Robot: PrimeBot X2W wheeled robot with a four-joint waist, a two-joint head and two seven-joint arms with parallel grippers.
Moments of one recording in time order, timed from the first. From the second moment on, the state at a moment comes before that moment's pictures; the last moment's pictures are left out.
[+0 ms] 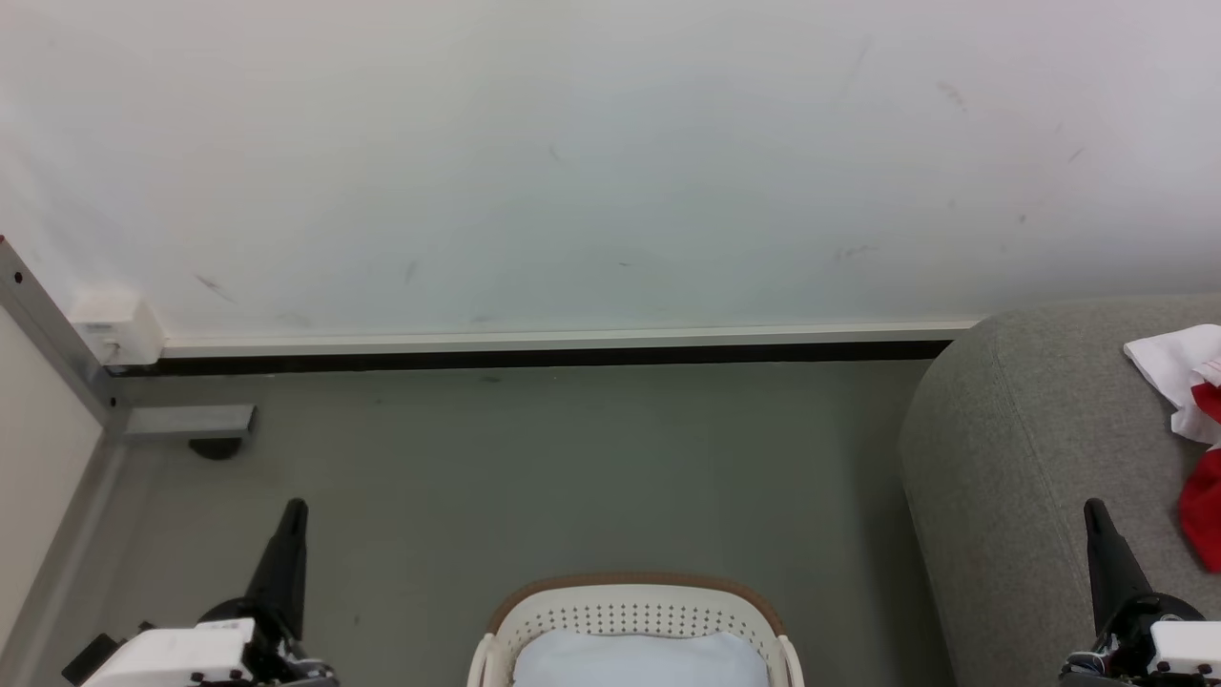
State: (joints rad) left arm -0.10 0.05 0.12 0.19 -1.61 -0.07 0.11; right arm -0.12 -0.06 -0.10 0.26 1.62 0.13 0.11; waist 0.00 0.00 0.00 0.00
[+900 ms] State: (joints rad) left arm -0.10 0.05 0.12 0.19 -1.61 -0.07 0.11; right arm -0.12 -0.06 -0.10 0.26 1.63 0.13 0.10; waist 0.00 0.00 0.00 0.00
